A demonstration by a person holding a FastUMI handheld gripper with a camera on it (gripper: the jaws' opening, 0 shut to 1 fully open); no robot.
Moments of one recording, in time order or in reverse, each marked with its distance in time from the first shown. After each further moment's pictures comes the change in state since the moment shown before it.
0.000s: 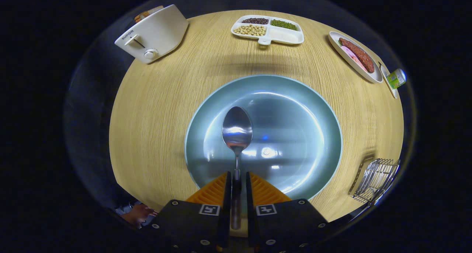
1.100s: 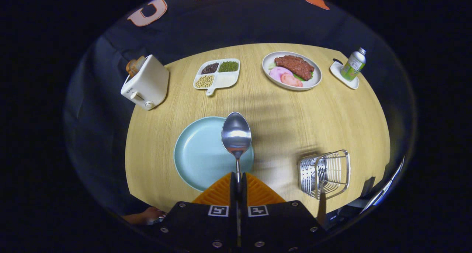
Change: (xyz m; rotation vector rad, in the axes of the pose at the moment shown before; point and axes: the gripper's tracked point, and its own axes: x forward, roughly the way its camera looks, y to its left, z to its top) arm -0.118 -0.113 0.008 0.174 -0.270 0.014
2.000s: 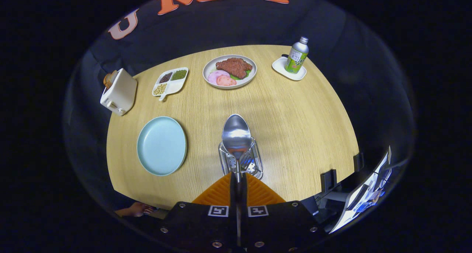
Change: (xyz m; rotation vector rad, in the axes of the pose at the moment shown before) arm -0.052 -0.143 -0.039 0.055 0.037 -0.173
